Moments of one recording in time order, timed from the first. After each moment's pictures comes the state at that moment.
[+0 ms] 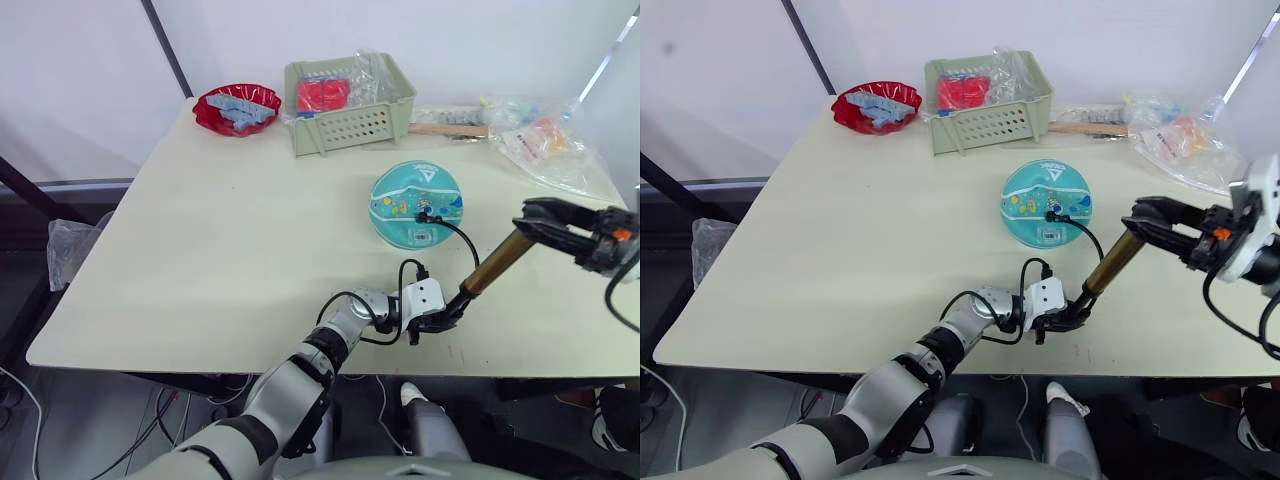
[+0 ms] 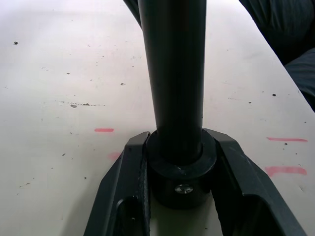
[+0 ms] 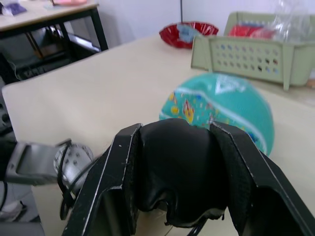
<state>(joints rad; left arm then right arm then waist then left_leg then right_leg) -0.70 -0.11 -0.40 1.10 0.19 -0.34 -0.87 -0.14 -0.95 -0.49 -0.35 0.99 0.72 0.86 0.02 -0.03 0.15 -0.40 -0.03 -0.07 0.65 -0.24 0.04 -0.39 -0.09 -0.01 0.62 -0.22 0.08</state>
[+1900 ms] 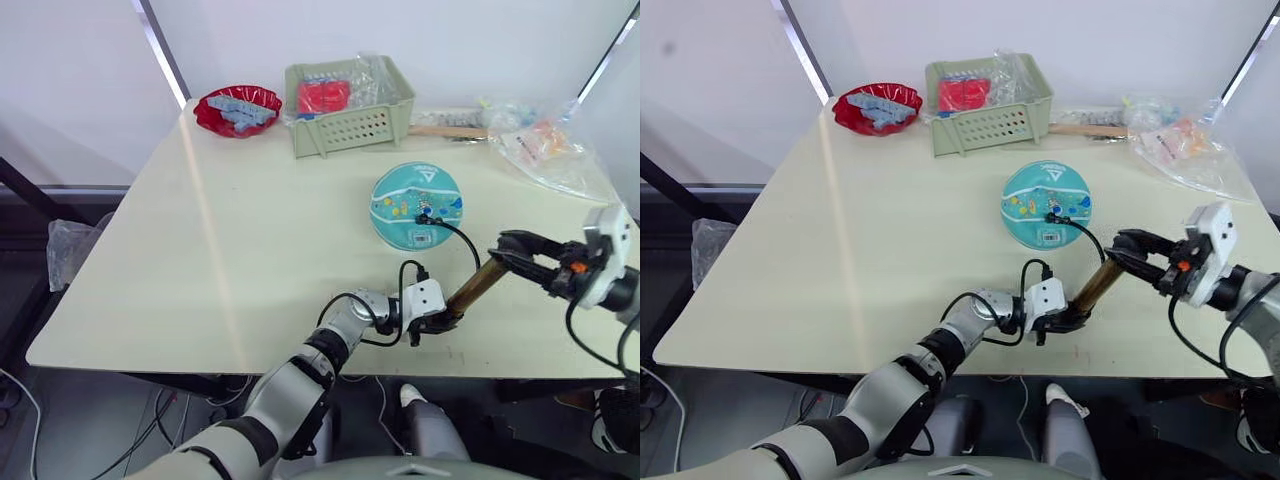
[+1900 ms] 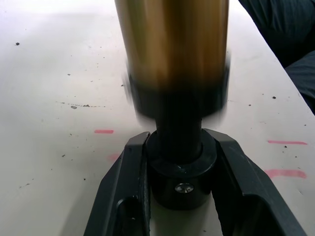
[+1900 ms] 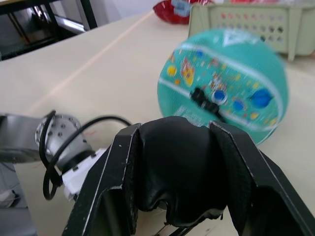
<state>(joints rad) -0.69 -0.12 -0.40 1.10 0.19 -0.34 -0.87 -0.04 -0.84 -0.37 -0.35 0.82 0.58 0.86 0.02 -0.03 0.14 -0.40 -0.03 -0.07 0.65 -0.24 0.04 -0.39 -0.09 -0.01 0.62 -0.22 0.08</state>
